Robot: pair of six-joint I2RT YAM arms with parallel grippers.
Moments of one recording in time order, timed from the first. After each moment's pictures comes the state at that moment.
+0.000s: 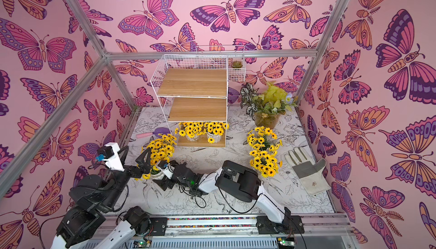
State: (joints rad) left arm -0.58 0.31 0.82 -0.53 -0.37 -0.21; right arm 1.22 2.28 1.28 0.78 -0.01 0.05
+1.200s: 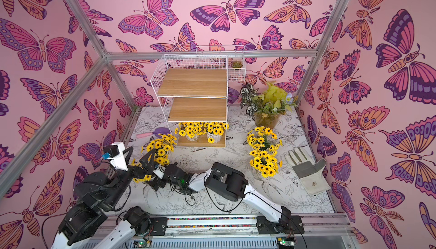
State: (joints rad) left arm -0.58 0.33 0.81 -0.56 -0.34 -0.23; right arm 1.22 2.50 1.54 0.75 -0.05 0.03
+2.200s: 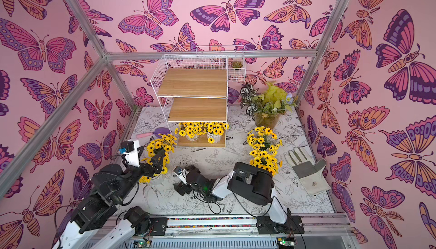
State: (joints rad) left arm -0.58 0.44 0.75 -0.52 -0.27 -0.22; right arm 1.22 1.99 0.88 0.67 0.22 0.04
